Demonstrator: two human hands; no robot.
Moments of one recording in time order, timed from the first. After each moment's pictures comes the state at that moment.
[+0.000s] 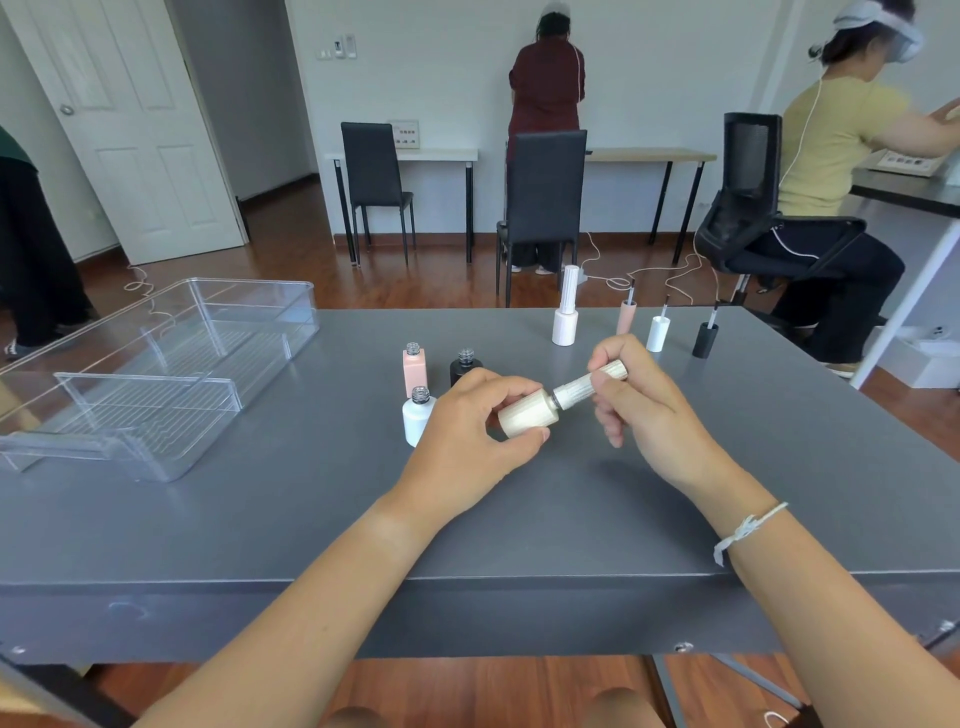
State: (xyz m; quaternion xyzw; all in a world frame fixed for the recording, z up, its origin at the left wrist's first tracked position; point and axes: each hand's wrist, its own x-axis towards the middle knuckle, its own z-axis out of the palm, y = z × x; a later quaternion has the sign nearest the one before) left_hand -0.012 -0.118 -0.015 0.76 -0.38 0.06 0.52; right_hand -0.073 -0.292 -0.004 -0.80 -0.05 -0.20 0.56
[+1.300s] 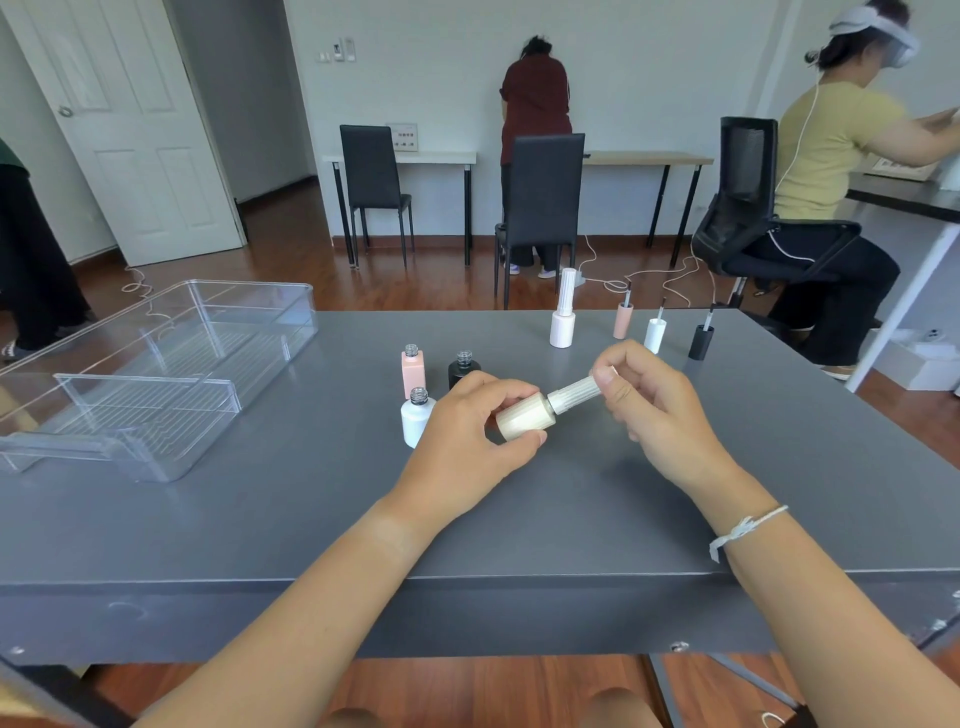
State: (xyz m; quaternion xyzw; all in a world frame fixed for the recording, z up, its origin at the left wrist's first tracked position) left_hand -0.012 -0.117 -0.017 0.77 -0.37 0.06 0.51; right_hand -0.078 -0.294 -0.004 -0.82 -0.03 -0.27 0.50
